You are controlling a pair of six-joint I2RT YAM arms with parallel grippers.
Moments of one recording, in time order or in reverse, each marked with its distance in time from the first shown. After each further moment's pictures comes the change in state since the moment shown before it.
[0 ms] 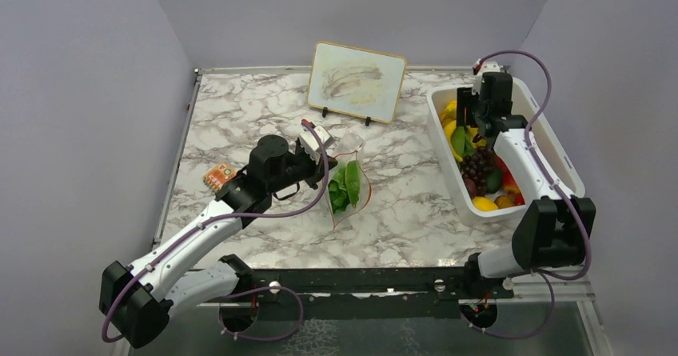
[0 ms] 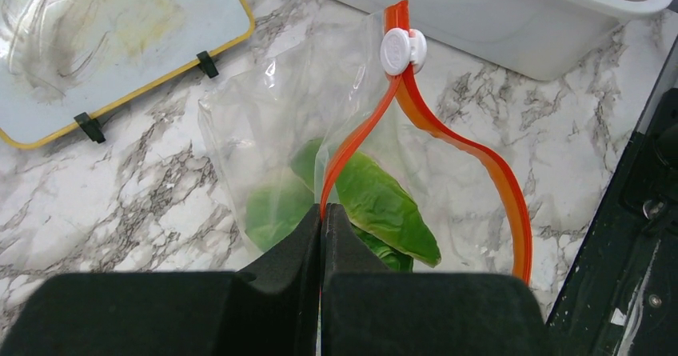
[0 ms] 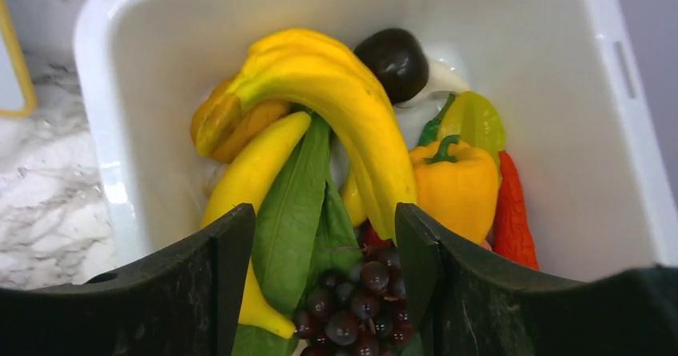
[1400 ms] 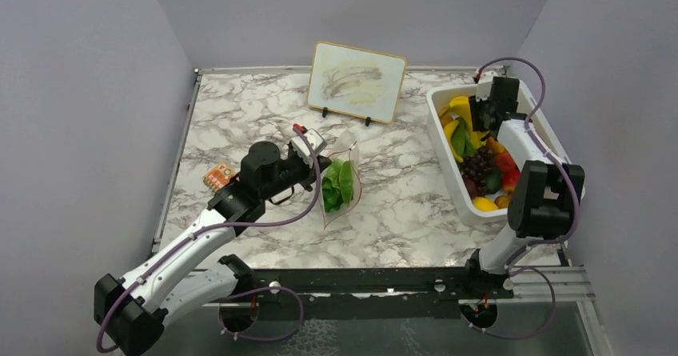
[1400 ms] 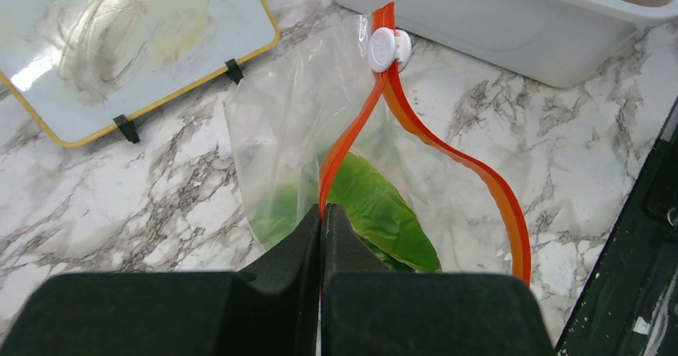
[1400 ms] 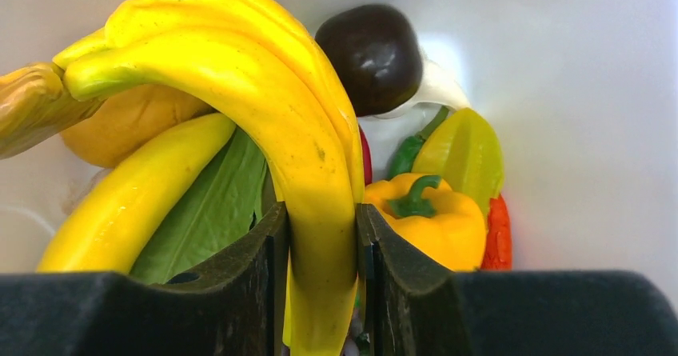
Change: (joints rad) left arm 0.000 -0.071 -0.035 0.003 -0.028 0.026; right arm -0.166 0.267 0.015 0.098 -0.179 -0.242
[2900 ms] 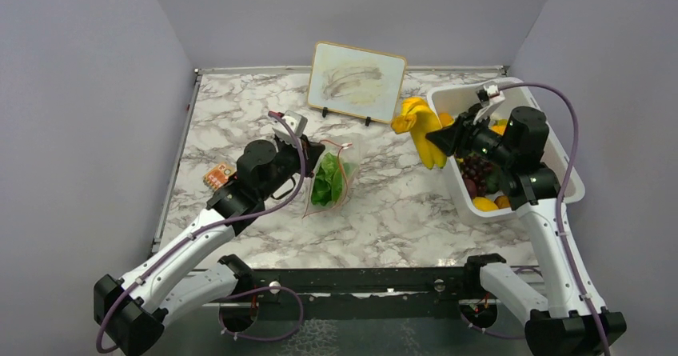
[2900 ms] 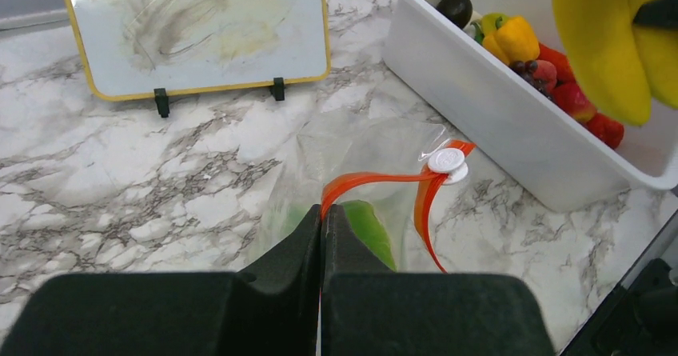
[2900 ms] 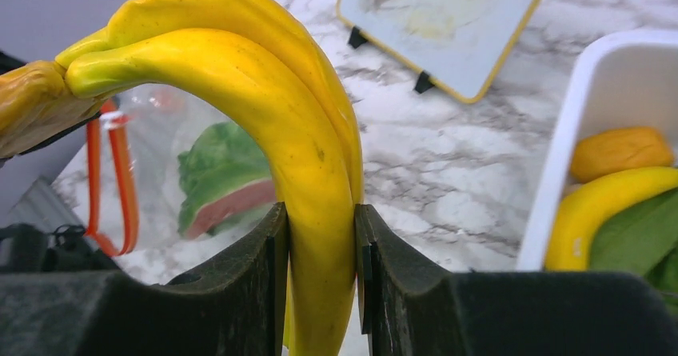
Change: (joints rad) left arm 0.000 -0.025 0.010 0.055 -0.237 -0.281; right arm 0.205 -0.784 -0.180 -0.144 -0.594 0.481
